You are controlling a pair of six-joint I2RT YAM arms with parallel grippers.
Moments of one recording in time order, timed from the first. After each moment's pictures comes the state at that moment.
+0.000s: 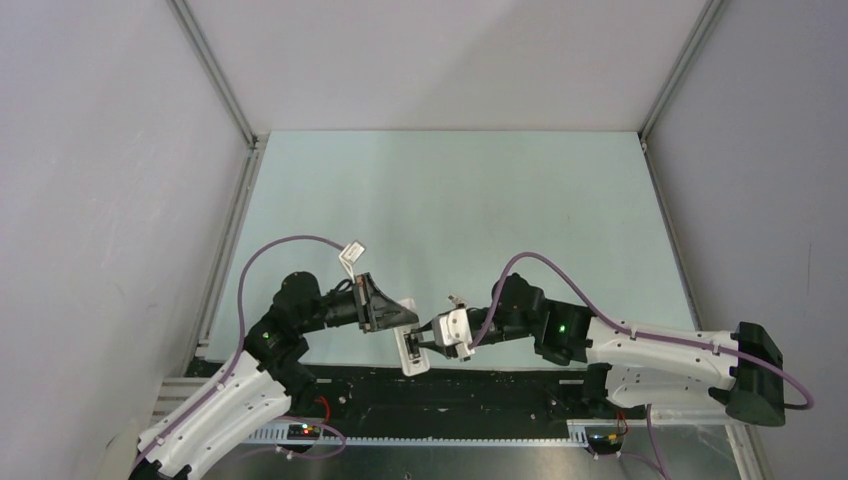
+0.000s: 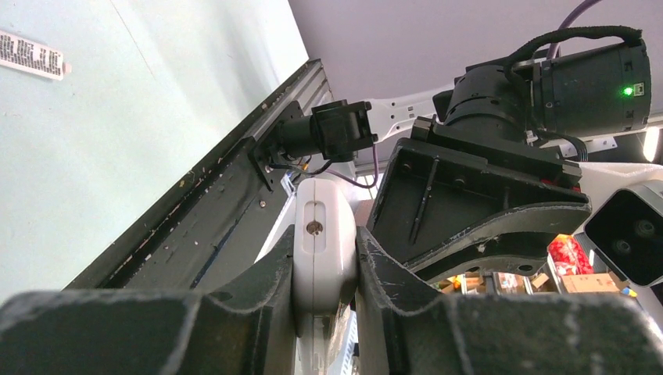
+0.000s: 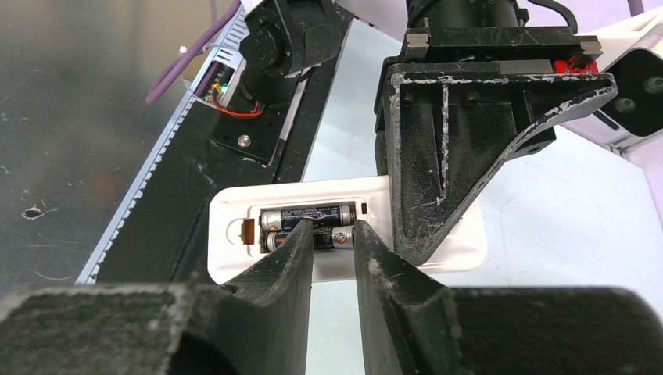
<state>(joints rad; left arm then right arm) -0.65 0.52 0.39 -0.02 0.63 -1.10 1.23 1.03 0.71 0.11 -0.45 -0.49</state>
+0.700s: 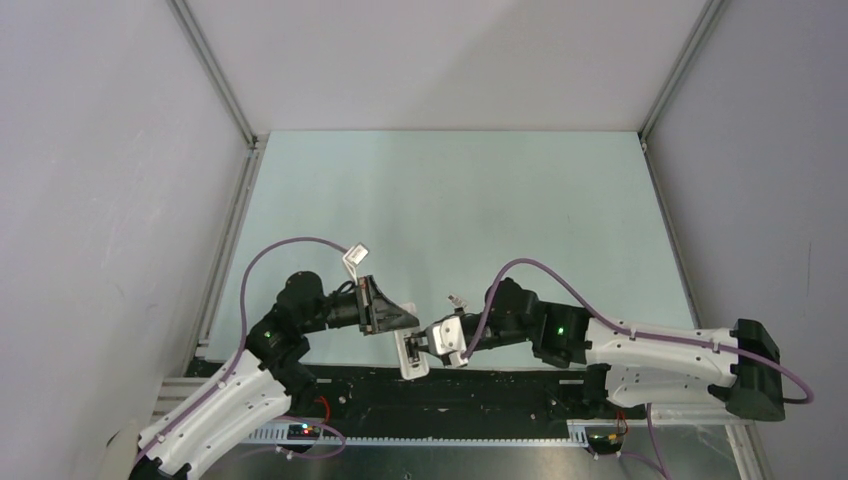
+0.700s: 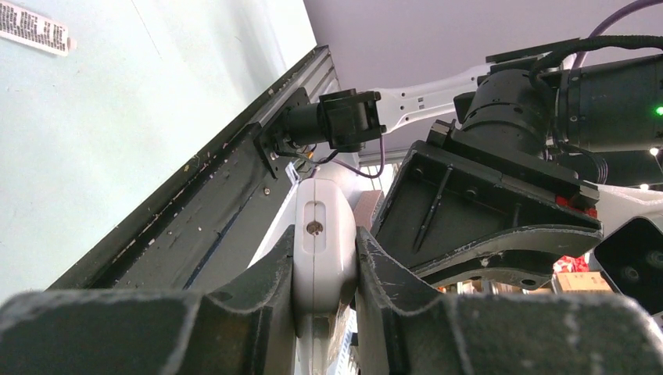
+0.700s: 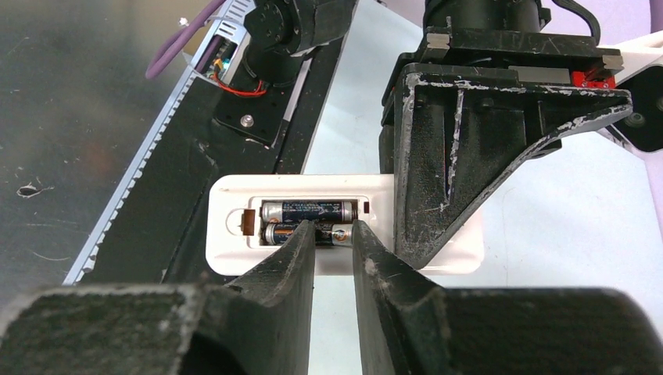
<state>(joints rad) -0.65 0.54 0.39 -0.05 0.64 -1.10 1.28 1.04 0.74 0.03 -0.39 -0.54</state>
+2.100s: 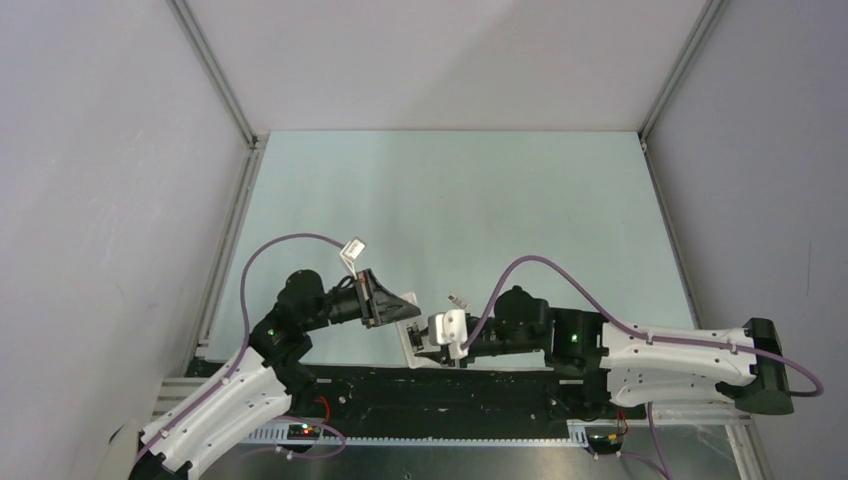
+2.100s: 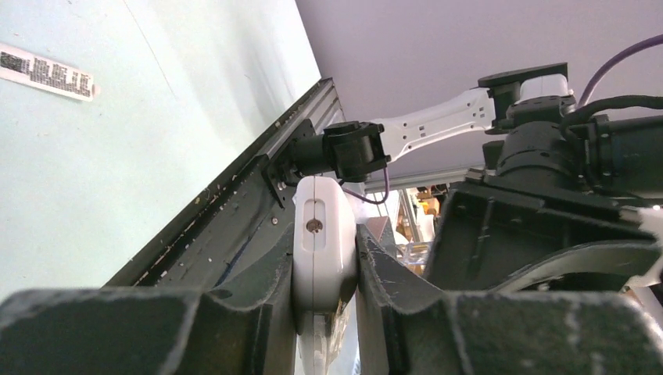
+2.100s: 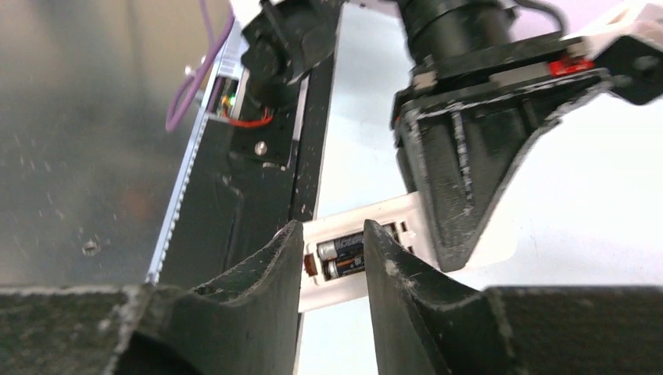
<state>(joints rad) -0.65 0.56 0.38 0.03 0.59 -1.09 1.37 1.00 0.80 -0.05 -0.22 -0.36</state>
